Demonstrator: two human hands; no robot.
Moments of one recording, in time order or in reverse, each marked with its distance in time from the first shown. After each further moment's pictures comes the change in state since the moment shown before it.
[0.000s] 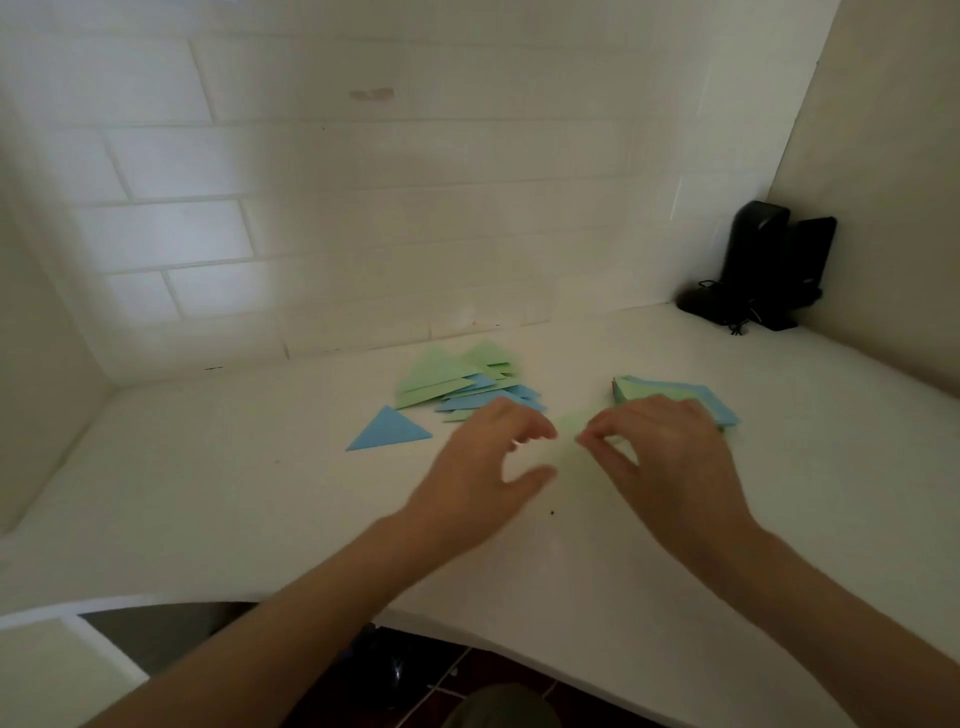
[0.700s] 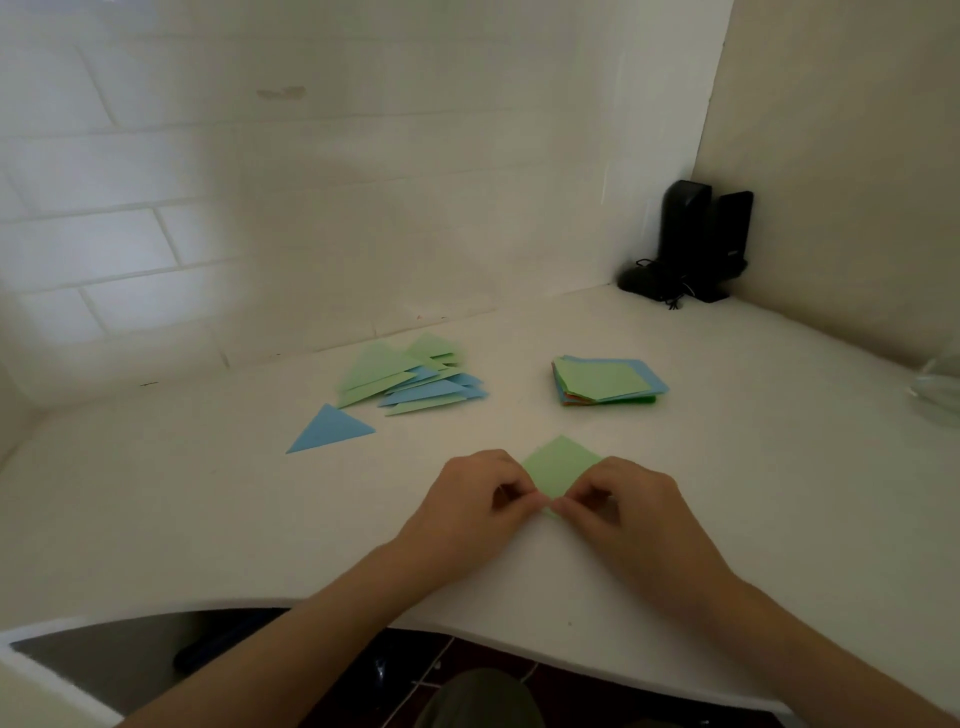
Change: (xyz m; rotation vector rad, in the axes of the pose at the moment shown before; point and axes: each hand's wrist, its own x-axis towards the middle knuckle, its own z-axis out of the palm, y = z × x) left_hand -0.009 0.027 0.047 -0.019 -0.190 -0.096; right_hand -0.068 0.007 -0.020 0.353 -0.307 0.381
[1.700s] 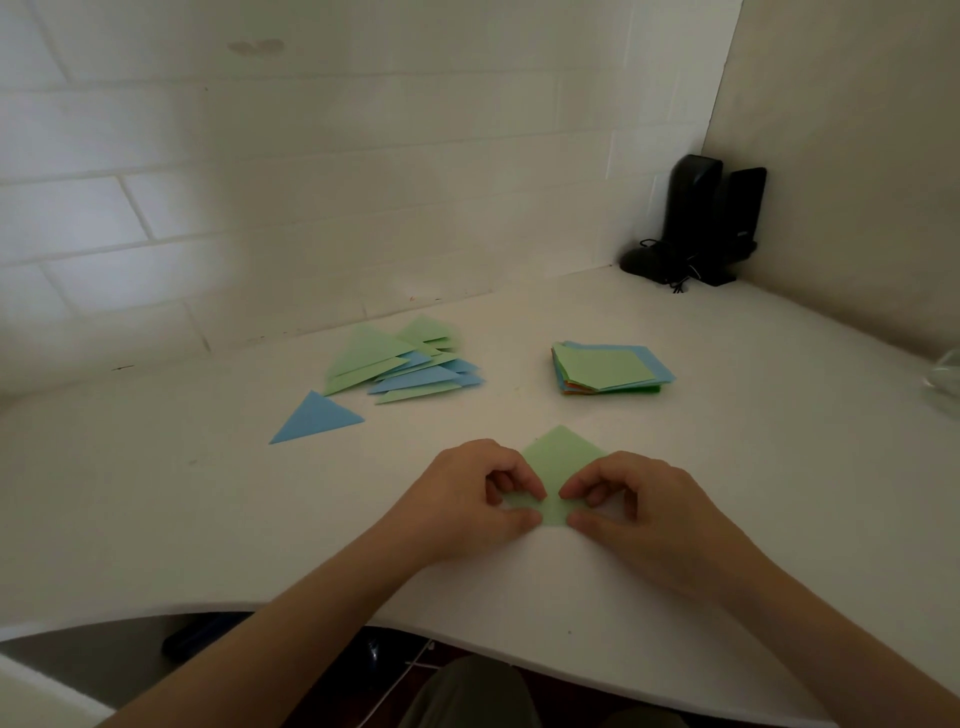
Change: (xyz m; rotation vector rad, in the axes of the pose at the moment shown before) left_hand 0.007 -0.002 -0.007 -0.114 -0.179 -0.182; right_hand 0.005 -0.001 -0.018 0.117 -0.176 0.111
